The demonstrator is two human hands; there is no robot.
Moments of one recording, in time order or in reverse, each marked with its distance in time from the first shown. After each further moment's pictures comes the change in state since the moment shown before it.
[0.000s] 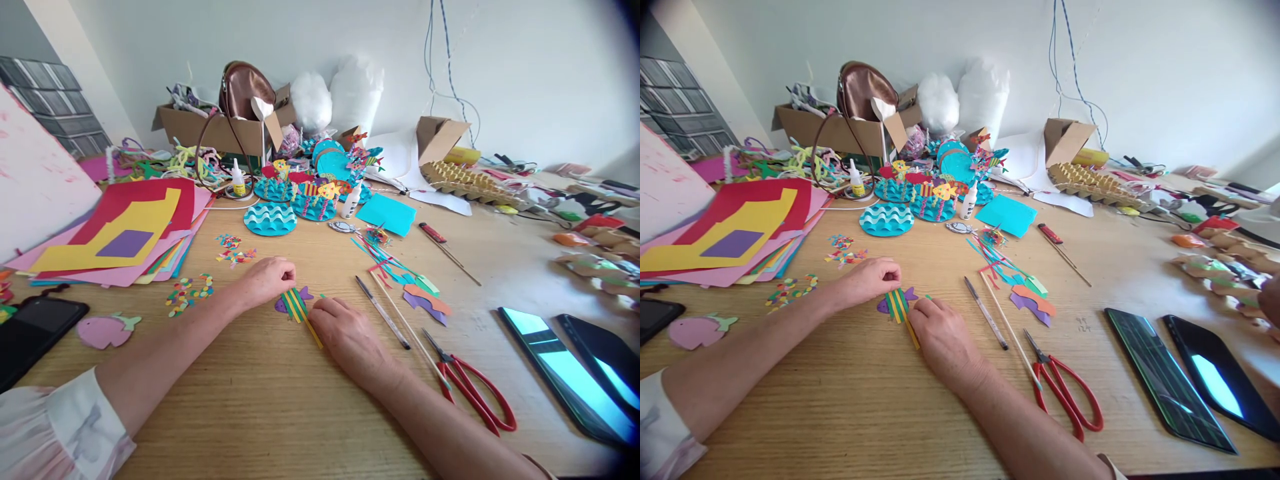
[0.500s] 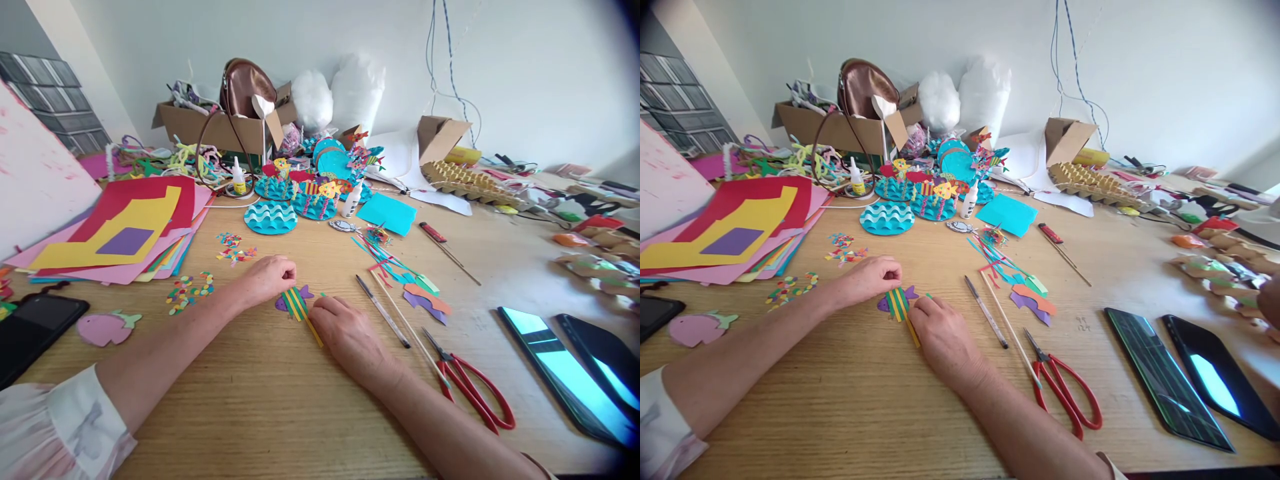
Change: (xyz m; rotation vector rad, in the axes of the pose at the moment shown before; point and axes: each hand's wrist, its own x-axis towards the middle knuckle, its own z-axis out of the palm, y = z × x) left_hand -0.001 0.002 -0.002 0.080 -0.038 0.016; right_hand 0.000 -0.001 0.001 -0.004 -0.010 0.005
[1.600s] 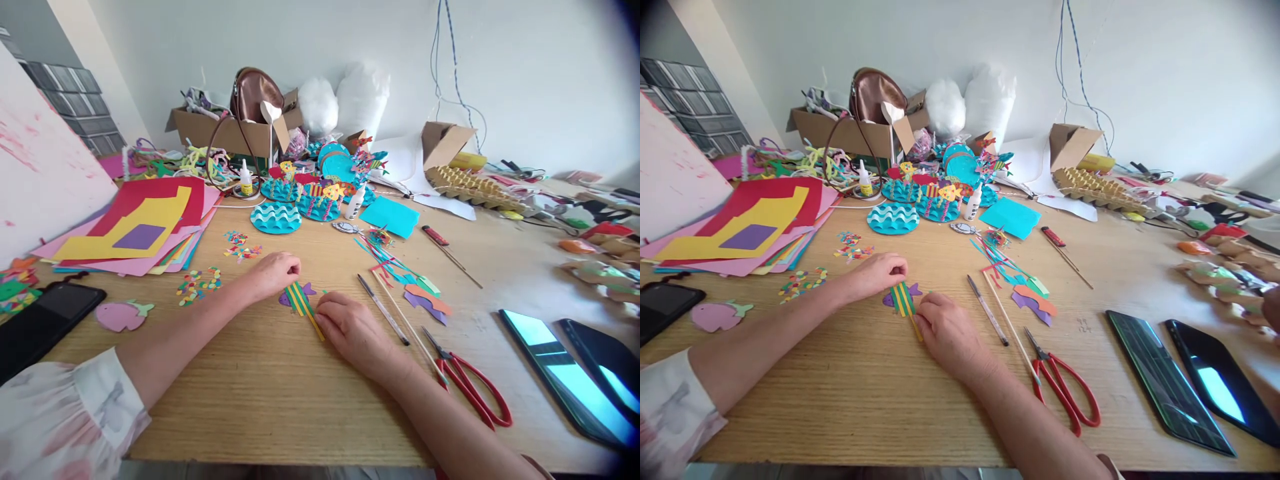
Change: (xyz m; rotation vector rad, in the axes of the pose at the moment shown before) left_hand 0.002 -0.003 0.002 0.055 0.094 0.030; right_hand -0.004 -0.001 -0.013 0.309 0.045 0.059
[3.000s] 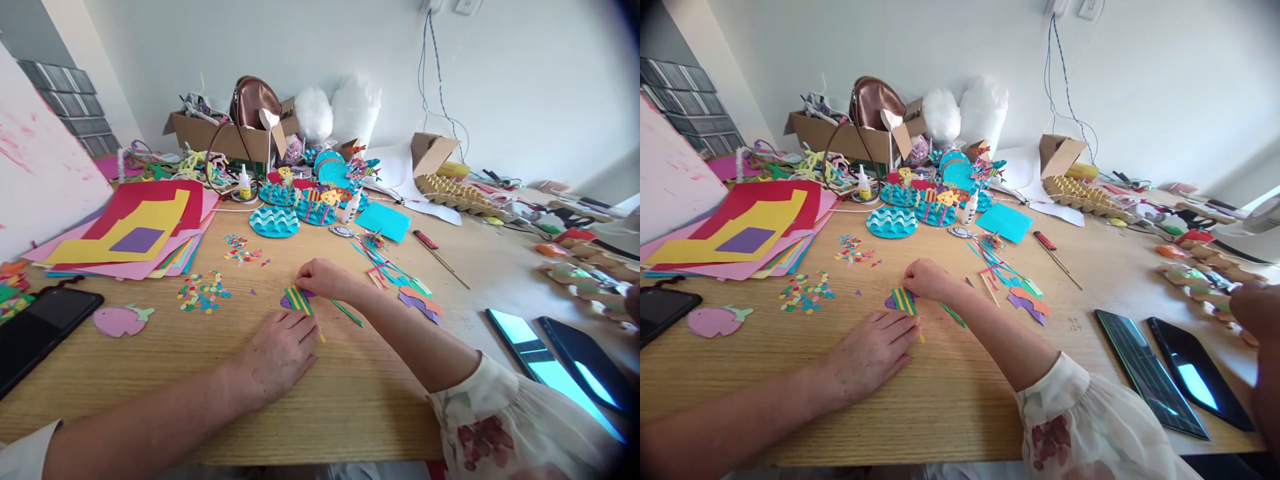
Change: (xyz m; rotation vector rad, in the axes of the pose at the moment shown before) left_hand -0.091 0.056 0.034 0.265 0.106 0.396; right_hand 0.091 0.004 -0.017 -0.046 -0.328 0.189
